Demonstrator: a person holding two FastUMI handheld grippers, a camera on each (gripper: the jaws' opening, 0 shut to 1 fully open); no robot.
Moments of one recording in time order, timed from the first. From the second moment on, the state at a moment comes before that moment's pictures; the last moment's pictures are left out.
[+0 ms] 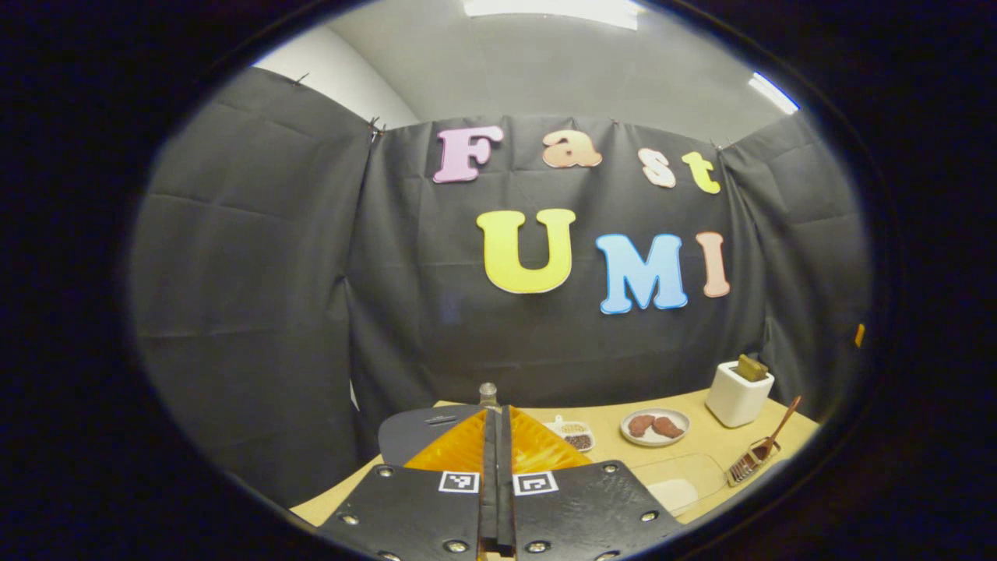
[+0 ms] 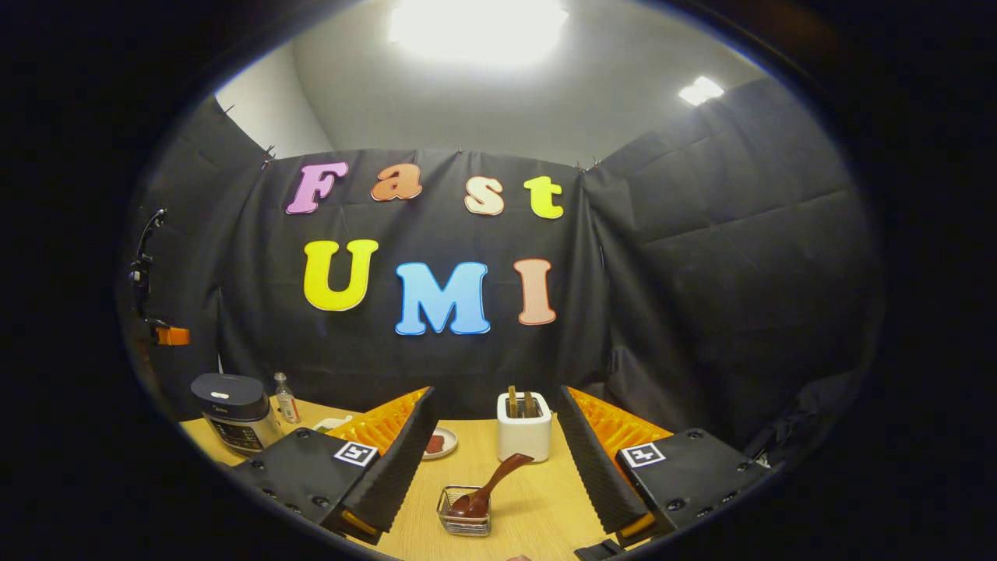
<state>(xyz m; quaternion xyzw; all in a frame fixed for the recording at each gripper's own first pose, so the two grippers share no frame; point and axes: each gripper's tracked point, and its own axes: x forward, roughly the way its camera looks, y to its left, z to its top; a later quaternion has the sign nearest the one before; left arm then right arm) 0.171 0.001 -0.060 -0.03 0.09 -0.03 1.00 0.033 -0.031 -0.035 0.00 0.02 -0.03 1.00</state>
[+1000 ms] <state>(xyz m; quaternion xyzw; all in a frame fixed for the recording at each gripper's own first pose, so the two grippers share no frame) 0.232 0.005 -0.222 -0.05 0.21 -0.05 0.97 0.060 0.020 -0.044 -0.05 0.05 -0.03 1.00</state>
